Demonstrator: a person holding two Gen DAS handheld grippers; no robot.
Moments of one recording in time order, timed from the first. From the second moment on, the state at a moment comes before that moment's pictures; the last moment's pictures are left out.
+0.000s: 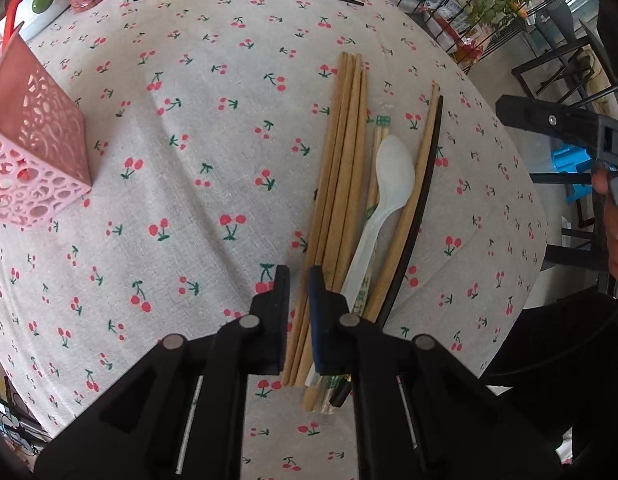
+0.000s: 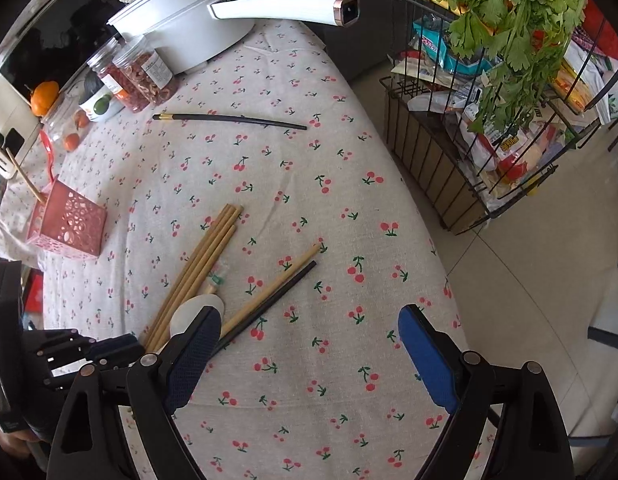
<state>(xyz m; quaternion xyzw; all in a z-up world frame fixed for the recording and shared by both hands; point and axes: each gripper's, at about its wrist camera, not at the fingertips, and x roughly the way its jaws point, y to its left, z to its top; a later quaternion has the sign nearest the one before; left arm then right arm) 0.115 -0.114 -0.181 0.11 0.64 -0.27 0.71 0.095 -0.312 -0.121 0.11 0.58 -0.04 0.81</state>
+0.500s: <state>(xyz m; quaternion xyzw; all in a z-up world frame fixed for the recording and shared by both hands) 0.094 -0.089 -0.182 0.13 0.66 -0.27 0.69 0.094 -0.304 -0.123 0.11 0.58 -0.04 0.81</state>
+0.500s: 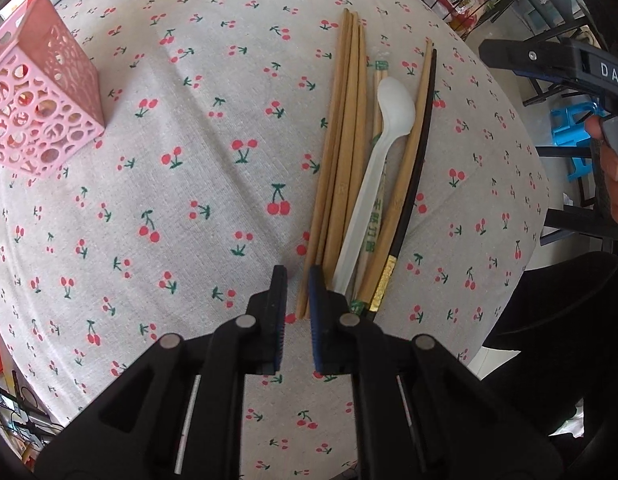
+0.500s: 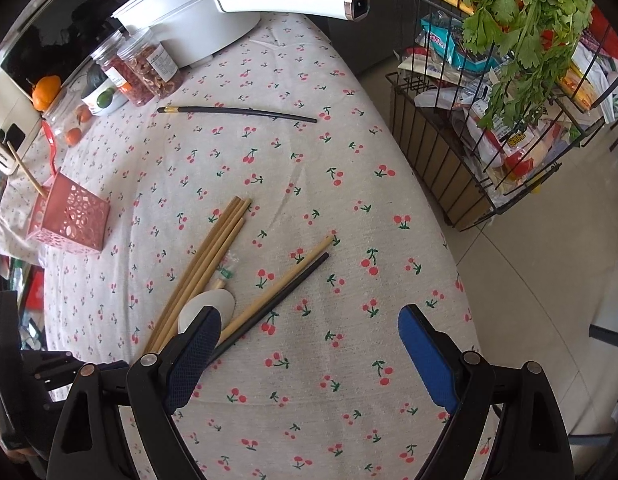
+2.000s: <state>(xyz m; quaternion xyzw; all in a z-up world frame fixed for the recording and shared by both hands) 0.072 -0.047 -0.039 0.10 0.42 -0.25 0.87 0.127 -0.329 -0.154 0.19 0.58 -0.06 0.79</state>
